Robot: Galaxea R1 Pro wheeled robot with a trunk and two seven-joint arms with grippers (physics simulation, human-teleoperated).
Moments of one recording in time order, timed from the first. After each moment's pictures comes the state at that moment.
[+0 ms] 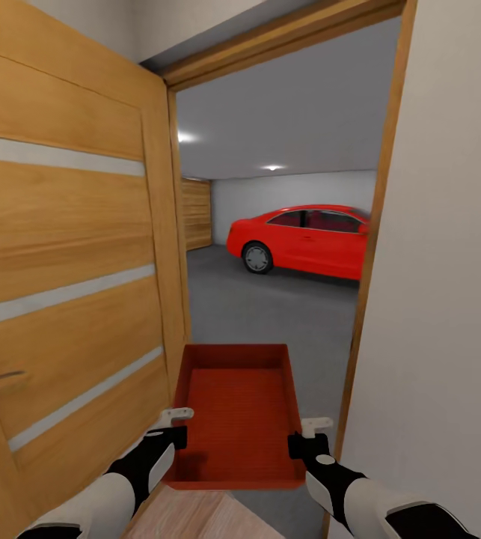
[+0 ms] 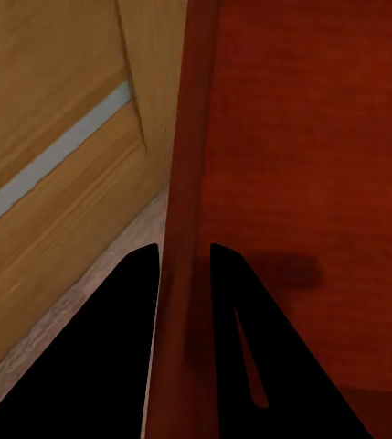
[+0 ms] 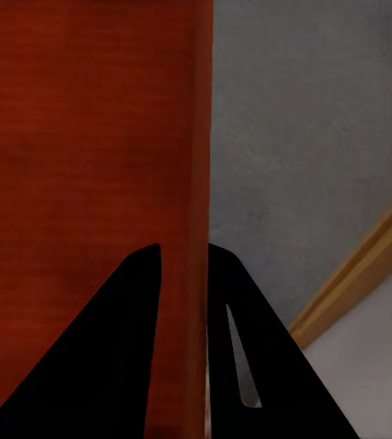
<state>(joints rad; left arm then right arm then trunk) -0.69 -0.11 0.02 -0.27 0.05 0.17 0.20 -0.74 0.12 0.15 0.02 -0.08 -0.24 -0.14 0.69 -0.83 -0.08</state>
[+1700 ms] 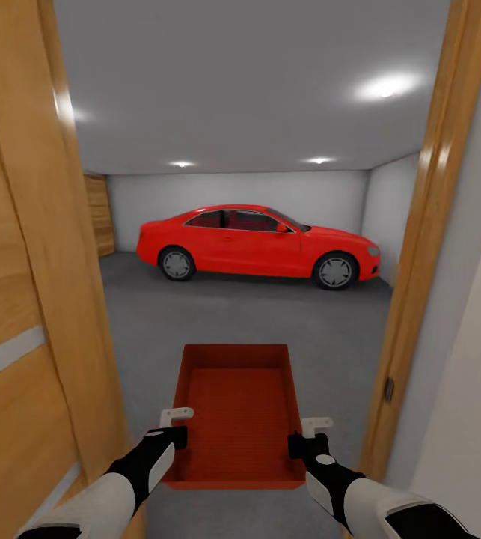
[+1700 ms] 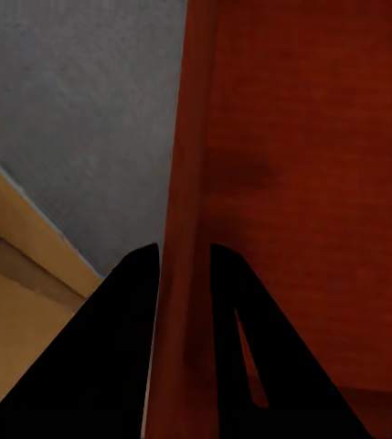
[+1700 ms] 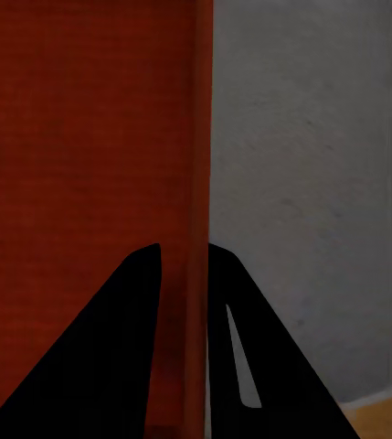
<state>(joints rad) -0.69 -0.11 0.02 -0.27 0.05 0.17 0.20 -0.74 0.12 0.15 0.02 -0.08 -0.24 -0.14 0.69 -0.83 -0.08</state>
